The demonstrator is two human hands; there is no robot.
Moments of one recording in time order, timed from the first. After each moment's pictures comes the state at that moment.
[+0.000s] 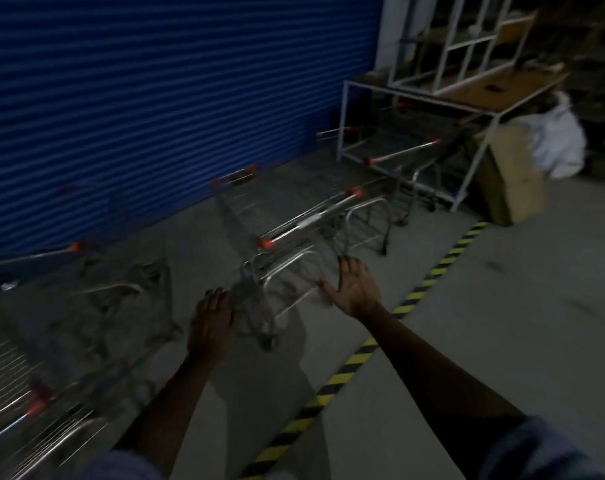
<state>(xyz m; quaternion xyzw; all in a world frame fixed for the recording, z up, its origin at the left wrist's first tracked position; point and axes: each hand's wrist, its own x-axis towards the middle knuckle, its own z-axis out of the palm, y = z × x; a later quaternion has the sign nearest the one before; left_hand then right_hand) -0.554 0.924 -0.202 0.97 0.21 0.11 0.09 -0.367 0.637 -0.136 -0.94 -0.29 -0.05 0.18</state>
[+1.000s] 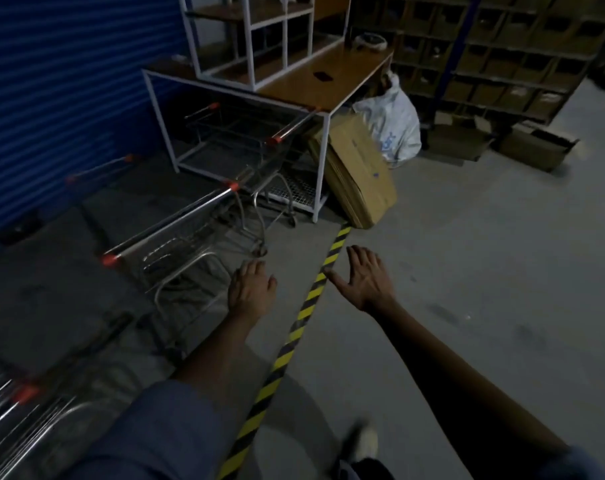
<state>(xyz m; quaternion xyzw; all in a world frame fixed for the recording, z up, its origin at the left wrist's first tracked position) 0.390 0.434 -0.224 0.99 0.00 0.08 0.12 0.375 0.154 -0.134 -0.99 -0.07 -0.02 0.09</state>
